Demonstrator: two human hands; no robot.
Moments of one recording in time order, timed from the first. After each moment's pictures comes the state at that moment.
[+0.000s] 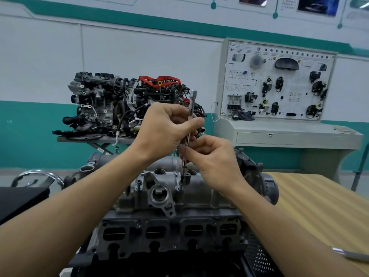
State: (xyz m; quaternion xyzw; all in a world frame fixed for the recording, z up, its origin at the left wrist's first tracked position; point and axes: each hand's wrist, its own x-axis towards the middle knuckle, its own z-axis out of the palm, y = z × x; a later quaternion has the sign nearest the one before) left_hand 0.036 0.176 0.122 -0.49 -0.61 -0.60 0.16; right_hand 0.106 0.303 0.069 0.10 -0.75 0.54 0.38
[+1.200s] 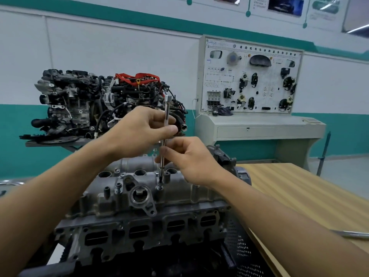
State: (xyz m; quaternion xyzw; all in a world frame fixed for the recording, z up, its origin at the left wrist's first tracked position) left_hand 0.047 0.160 0.141 -0.51 -0.72 -0.47 0.05; right_hand 0.119 0.303 0.084 0.08 -0.82 0.49 0.27
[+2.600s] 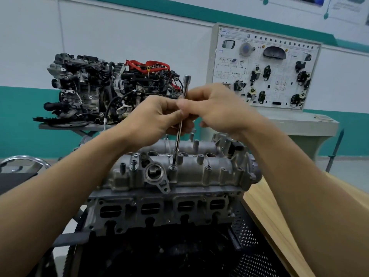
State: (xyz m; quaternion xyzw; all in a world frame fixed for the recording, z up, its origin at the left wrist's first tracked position) left_hand 0.043 0.156 0.113 -0.53 -0.64 -0.56 -0.01; right_hand 0.142 0.296 0.152 0.03 -0.89 0.35 0.28
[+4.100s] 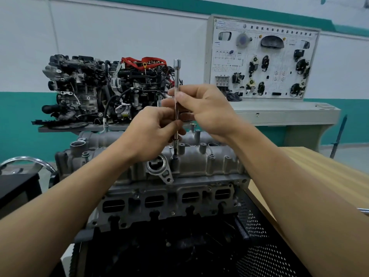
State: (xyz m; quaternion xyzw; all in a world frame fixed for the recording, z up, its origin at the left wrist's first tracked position) left_hand 0.044 0.154 0.075 -0.49 -0.71 -0.49 0.10; right_hand 0.110 0.291 0.106 0.09 -0.78 0.53 0.32
